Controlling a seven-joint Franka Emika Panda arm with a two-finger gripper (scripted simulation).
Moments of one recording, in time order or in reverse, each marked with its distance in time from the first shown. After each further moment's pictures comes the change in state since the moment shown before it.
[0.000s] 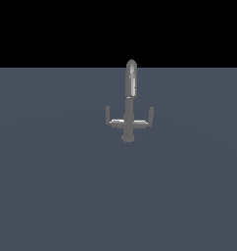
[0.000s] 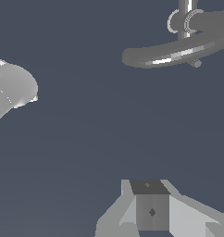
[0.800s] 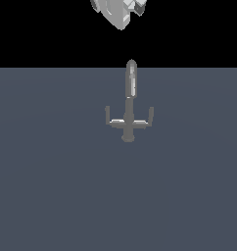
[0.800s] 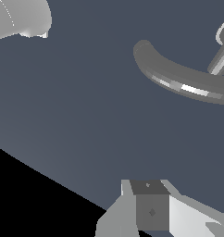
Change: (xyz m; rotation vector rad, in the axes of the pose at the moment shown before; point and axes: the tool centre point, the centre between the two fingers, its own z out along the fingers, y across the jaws) arm 0.045 0.055 0.005 0.016 -0.237 -0.503
